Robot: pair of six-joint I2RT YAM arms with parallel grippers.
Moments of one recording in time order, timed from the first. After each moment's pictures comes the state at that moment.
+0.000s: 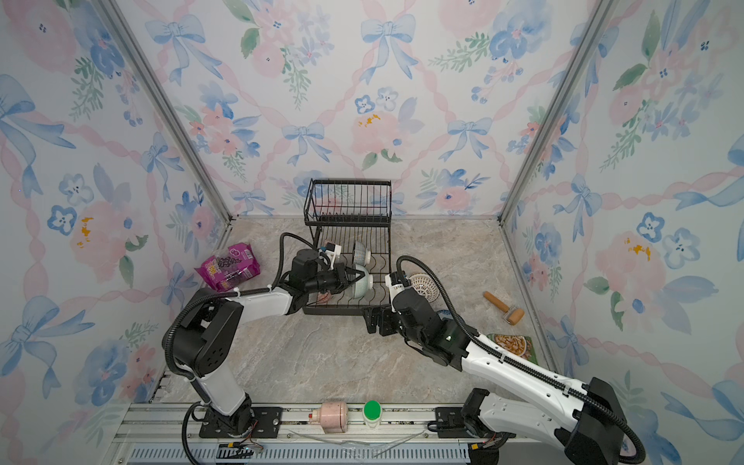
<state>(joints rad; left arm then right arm) -0.49 1.76 0.90 0.50 0.62 -1.01 0.90 1.05 0.78 -0.31 0.15 0.59</state>
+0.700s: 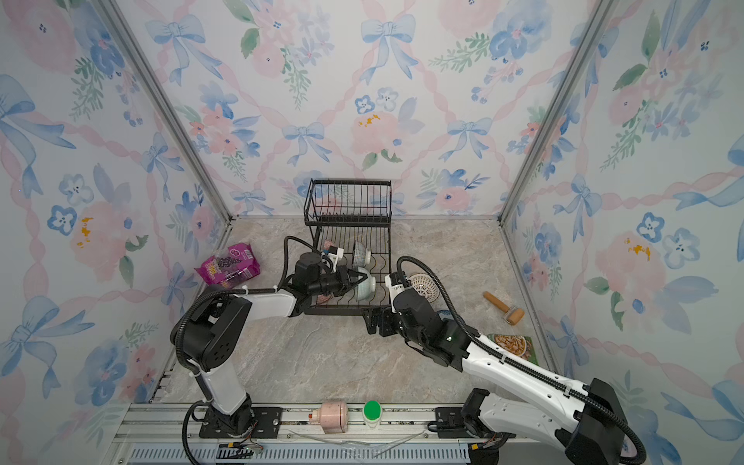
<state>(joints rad) -0.49 1.81 0.88 0.58 0.62 -1.05 0.90 1.04 0.77 -0.31 0.14 0.59</state>
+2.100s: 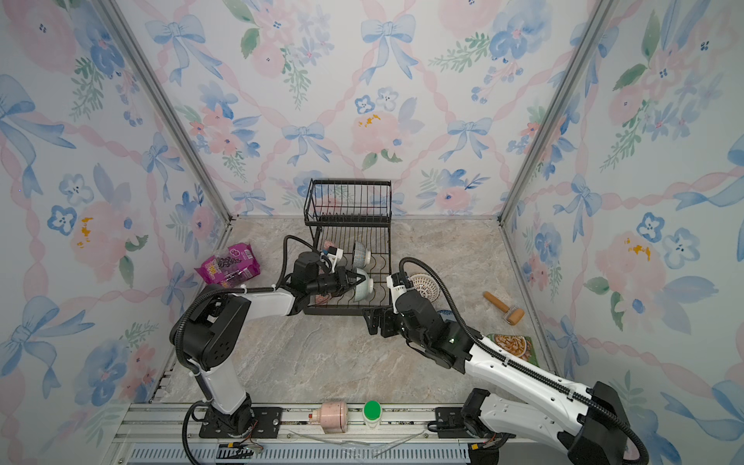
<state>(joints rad) -0.48 1.81 0.89 0.53 0.66 -0.99 0.91 1.01 0.76 -0.30 0.14 0.59</state>
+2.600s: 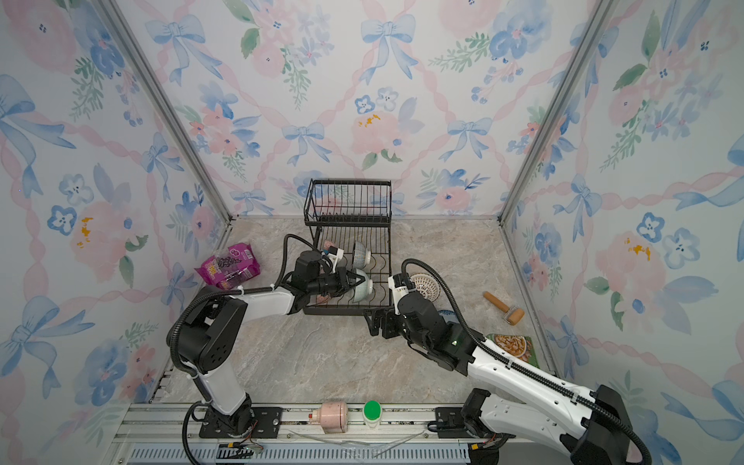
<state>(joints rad) -0.48 1.78 0.92 0.40 0.62 -0.91 0.92 0.99 0.75 -0.30 0.14 0.59</state>
